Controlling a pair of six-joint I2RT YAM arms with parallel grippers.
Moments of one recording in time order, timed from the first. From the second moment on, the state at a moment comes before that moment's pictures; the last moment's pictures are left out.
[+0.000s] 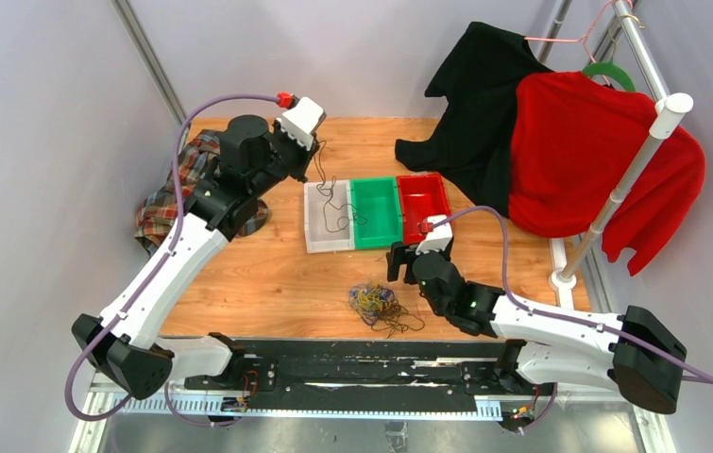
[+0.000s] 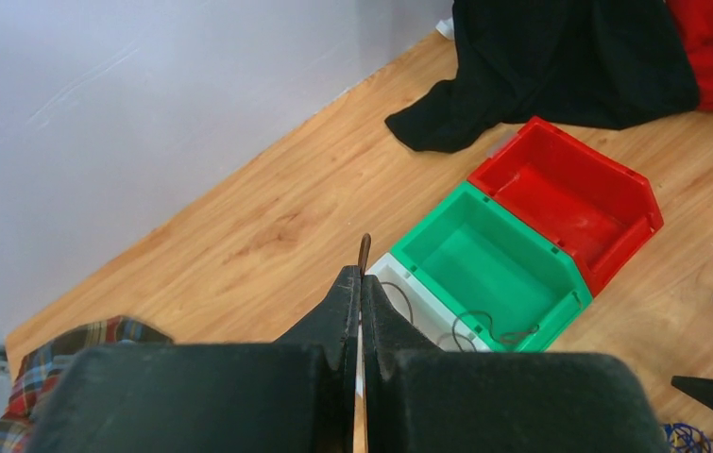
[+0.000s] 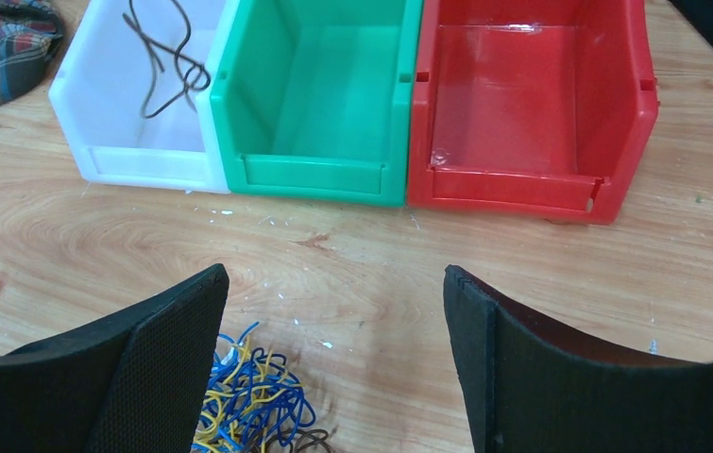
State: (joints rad) left arm -0.51 1.24 1.38 -0.34 0.06 0.23; right arm 1.05 1.06 0.50 0.14 0.69 0.45
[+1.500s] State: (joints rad) left arm -0.42 1.26 1.13 -0.28 0.17 0.35; right arm 0.97 1.09 0.48 0.10 0.61 0.48
